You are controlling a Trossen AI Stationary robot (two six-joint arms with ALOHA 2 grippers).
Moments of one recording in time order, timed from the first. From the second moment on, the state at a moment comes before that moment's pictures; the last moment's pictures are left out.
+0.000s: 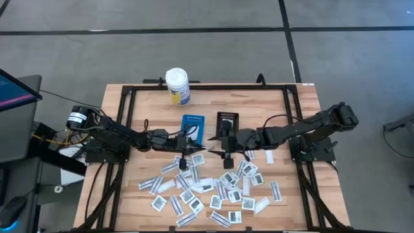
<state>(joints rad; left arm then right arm) -0.16 1.36 0.52 0.97 -0.07 0.14 0.17 1.49 0.89 0.24 0.21 -0.14</state>
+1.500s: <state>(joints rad) -0.16 1.36 0.52 0.94 -0.21 0.15 0.12 1.47 0.89 0.00 0.24 -0.05</state>
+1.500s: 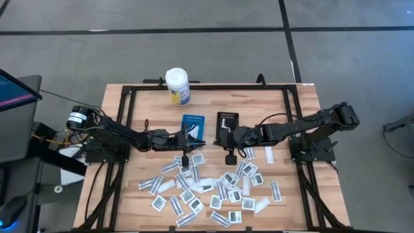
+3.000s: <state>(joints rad) -0.20 1.35 0.52 0.82 -0.12 -0.09 0.16 1.55 1.05 -0.31 0.25 0.34</state>
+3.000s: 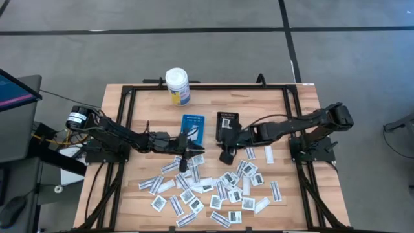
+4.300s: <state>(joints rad) -0.58 1.39 0.54 0.32 -0.48 -0.38 0.34 2.04 1.11 0.17 0.22 -0.79</state>
